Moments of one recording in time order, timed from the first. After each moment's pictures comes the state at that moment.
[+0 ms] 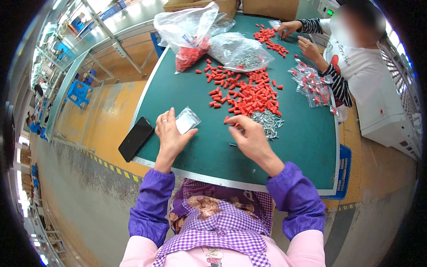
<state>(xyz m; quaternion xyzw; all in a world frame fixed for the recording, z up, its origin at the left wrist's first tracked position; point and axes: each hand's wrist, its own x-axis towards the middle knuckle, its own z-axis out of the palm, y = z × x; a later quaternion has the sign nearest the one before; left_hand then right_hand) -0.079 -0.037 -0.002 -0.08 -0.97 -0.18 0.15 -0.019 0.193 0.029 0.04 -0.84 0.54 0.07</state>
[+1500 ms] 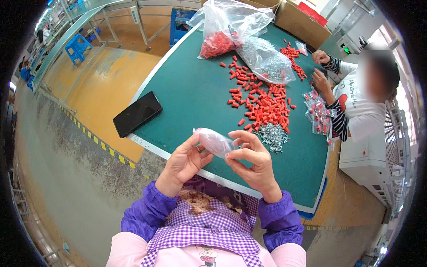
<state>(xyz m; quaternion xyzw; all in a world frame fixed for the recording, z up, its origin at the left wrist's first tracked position) -0.004 -0.043 -0.010 0.10 -0.19 -0.94 -0.27 0.011 0.150 0.062 0.24 -0.81 0.53 0.09</state>
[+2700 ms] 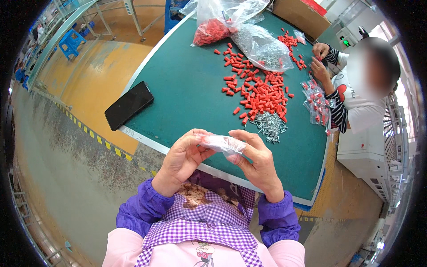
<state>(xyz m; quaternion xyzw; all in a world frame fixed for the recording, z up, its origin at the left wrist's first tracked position) 0.006 -0.029 0.005 0.09 -0.24 -0.93 -0.26 0.024 0.166 0.060 0.22 -0.87 0.43 0.07</state>
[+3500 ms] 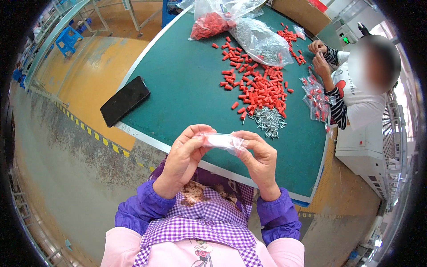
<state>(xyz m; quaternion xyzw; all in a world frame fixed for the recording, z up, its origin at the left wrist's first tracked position) 0.016 -0.016 0.017 0.06 -0.31 -0.92 -0.21 0.036 0.170 0.043 0.08 -0.73 0.67 0.04</state>
